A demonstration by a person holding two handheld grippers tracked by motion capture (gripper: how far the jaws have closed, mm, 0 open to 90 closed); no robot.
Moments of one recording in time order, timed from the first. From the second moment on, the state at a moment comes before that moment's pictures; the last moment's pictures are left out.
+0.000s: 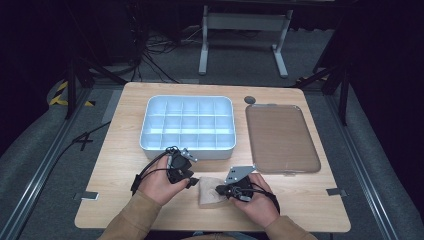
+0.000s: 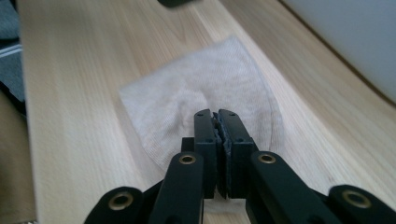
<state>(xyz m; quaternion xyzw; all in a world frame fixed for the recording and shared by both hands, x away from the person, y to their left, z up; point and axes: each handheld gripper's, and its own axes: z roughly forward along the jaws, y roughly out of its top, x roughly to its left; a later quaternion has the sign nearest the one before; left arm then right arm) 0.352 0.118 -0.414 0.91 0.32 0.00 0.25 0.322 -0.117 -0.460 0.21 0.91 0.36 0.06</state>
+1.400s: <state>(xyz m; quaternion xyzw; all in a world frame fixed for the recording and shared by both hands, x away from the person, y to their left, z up) 0.350 0.097 -0.446 0.95 0.26 -0.04 0.18 0.334 -0.125 -0.462 0.19 0.92 0.35 0.05</state>
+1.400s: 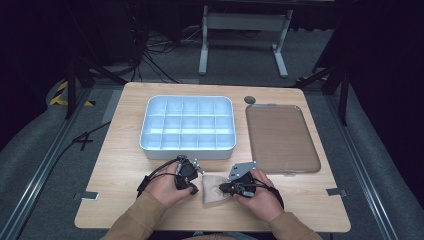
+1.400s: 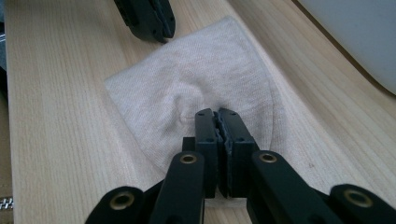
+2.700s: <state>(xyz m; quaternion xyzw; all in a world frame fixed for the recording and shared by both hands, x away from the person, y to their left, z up) 0.346 0.081 -0.438 0.96 0.21 -0.02 0.21 0.326 -0.122 -0.464 0.20 0.91 0.35 0.06</state>
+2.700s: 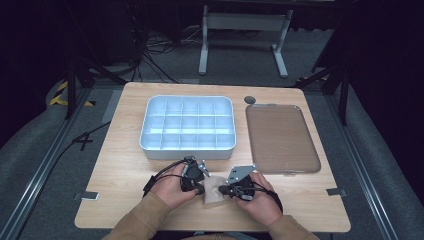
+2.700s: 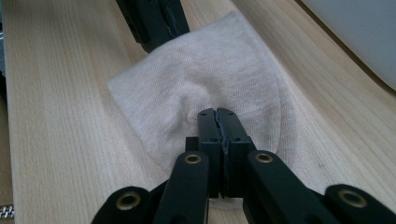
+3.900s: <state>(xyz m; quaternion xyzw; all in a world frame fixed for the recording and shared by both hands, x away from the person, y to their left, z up) 0.333 0.051 -0.429 0.97 0.08 0.04 0.24 0.321 -0.121 -0.464 0.20 0.91 0.35 0.07</state>
